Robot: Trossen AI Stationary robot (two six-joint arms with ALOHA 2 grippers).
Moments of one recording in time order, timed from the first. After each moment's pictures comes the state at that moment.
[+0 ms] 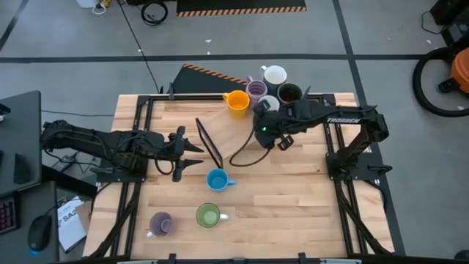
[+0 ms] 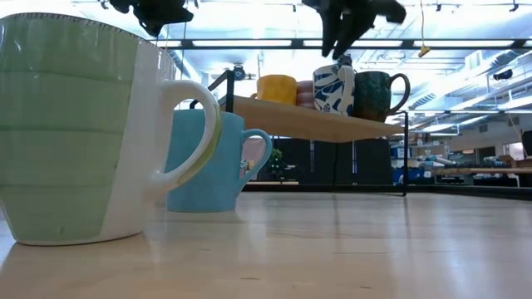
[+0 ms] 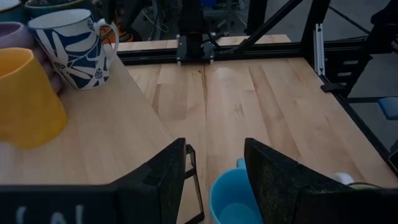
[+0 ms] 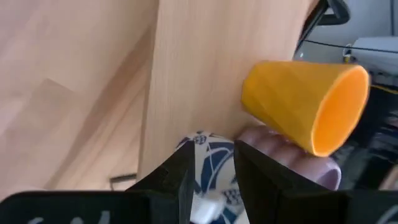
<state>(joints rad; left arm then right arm) -0.16 0.90 0.74 -0.19 -0.18 -0.01 -0.01 1.64 1.73 -1.28 0.44 -0.80</state>
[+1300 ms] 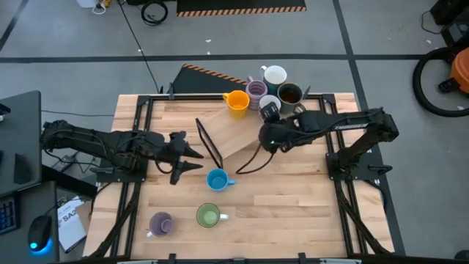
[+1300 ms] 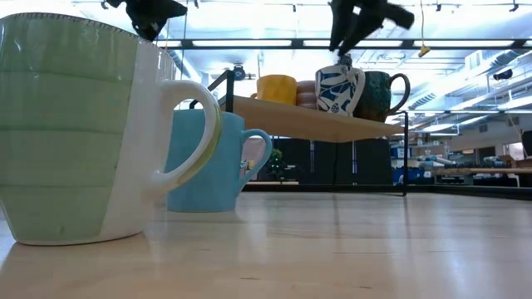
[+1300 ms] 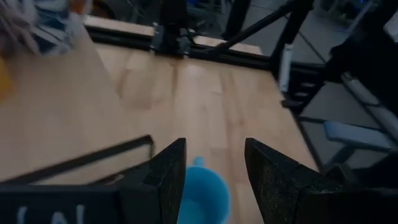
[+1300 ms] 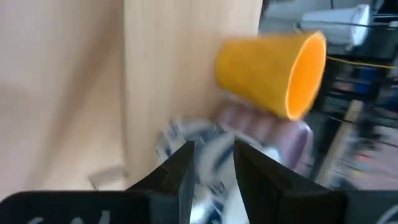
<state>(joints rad) -0.16 0.90 0.74 -0.19 -0.07 -0.24 0.09 1.53 1.56 -1.16 0.67 -0.69</state>
